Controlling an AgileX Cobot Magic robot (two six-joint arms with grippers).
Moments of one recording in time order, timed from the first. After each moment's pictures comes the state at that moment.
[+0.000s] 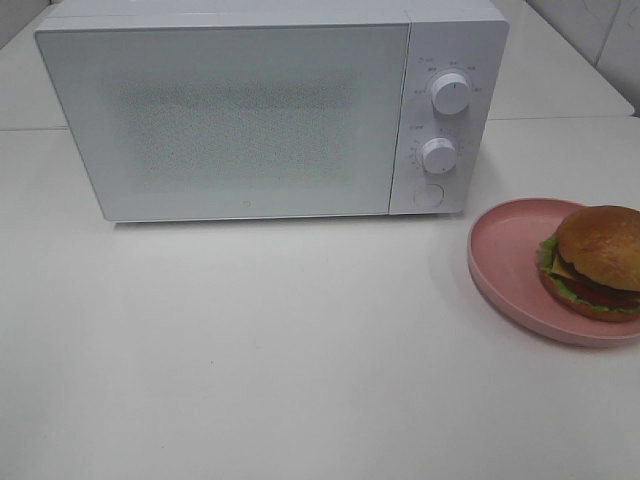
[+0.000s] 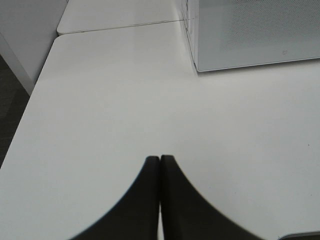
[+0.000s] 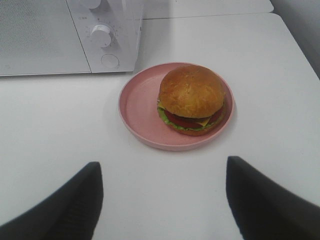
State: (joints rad) left arm 0.04 0.00 -0.50 -0.04 1.05 0.14; right arm 0.03 0.00 -0.50 0.03 1.01 -0.04
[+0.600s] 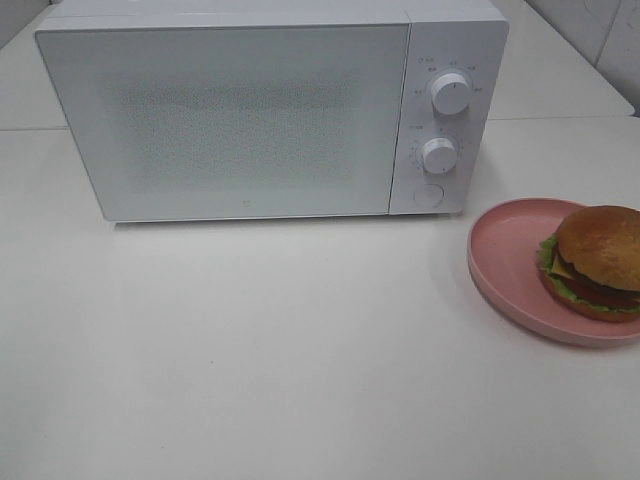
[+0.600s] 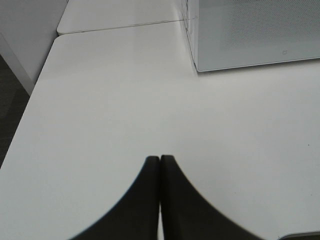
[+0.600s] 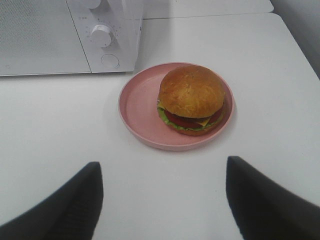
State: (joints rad) left arm 0.04 0.00 -0.50 -0.04 1.05 0.14; right arm 0.03 0.00 -0.50 0.03 1.01 -0.04
